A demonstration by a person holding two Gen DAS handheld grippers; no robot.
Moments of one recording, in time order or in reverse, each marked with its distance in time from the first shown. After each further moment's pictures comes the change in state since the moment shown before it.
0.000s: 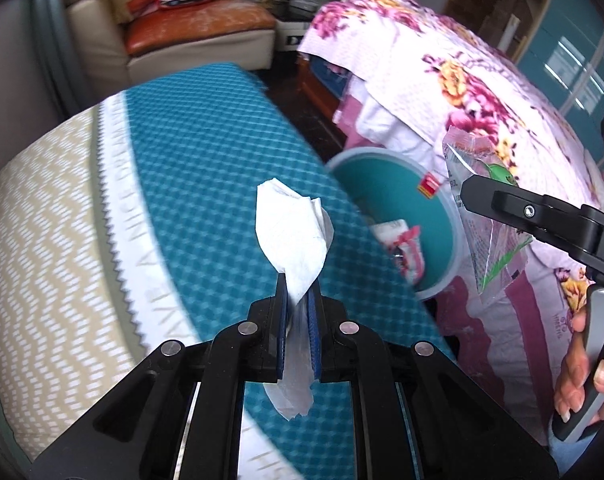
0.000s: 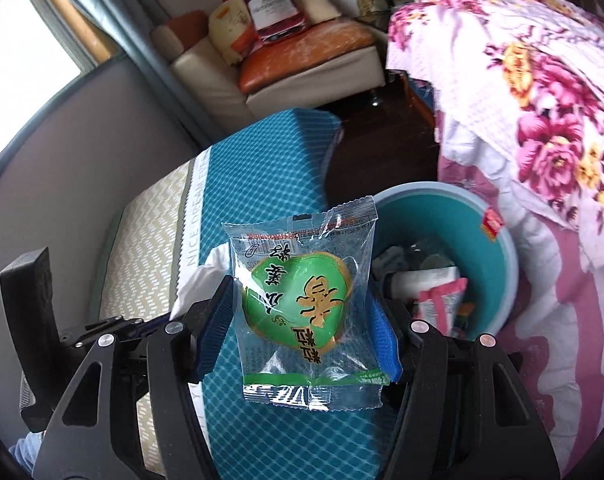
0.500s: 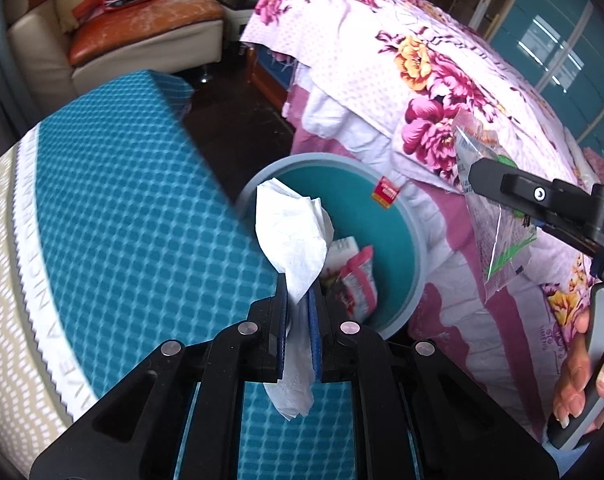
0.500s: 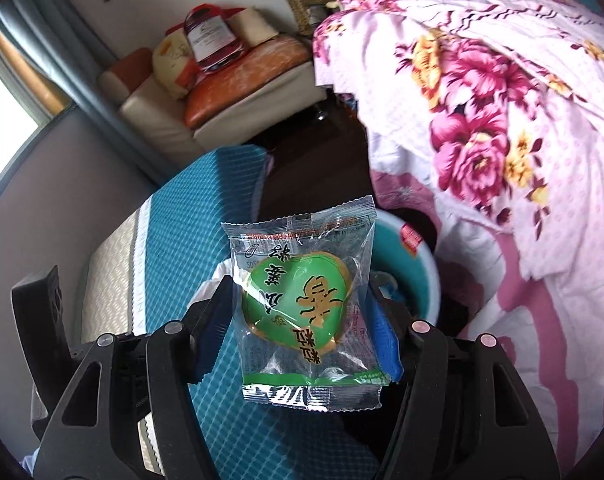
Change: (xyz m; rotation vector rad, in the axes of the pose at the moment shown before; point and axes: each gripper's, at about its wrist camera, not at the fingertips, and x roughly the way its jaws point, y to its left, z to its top) left arm 0.057 -0.063 0.046 0.076 0.050 -0.094; right arm -0.019 -0.072 0.031 0.126 -0.055 -0.090
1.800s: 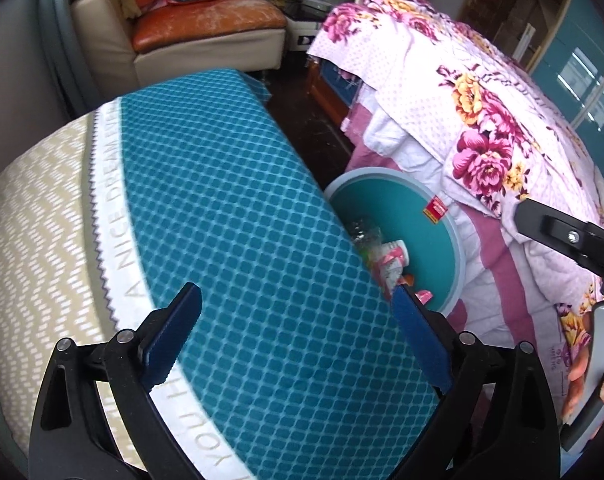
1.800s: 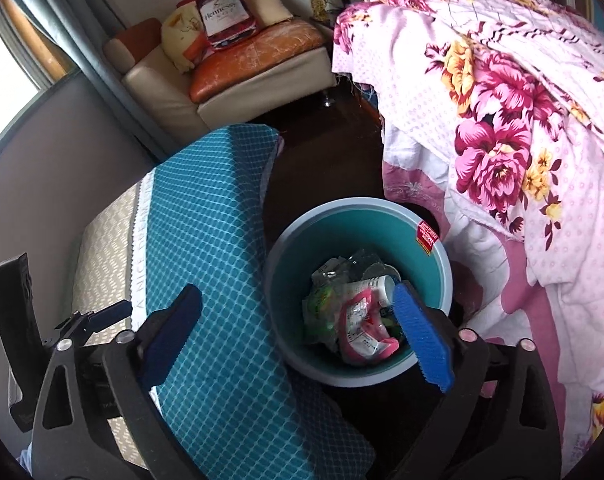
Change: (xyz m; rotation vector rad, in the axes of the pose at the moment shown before) left arm -0.059 0.057 -0.028 -0.138 -0.050 0.133; right arm -0.003 0.047 -0.009 -0.108 0.058 -0.038
